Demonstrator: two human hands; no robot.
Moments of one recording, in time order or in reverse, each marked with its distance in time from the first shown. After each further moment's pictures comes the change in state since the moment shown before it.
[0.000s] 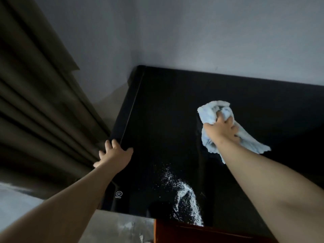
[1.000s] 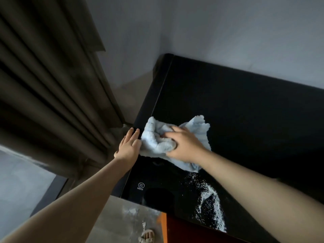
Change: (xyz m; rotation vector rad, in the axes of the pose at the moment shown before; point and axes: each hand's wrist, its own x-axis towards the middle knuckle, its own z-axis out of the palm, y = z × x) left_hand 0.018 -0.047 -0.001 -0.523 -0.083 0.217; right_hand -0.104 -0.086 0.068 -0.153 -0.398 -0.988
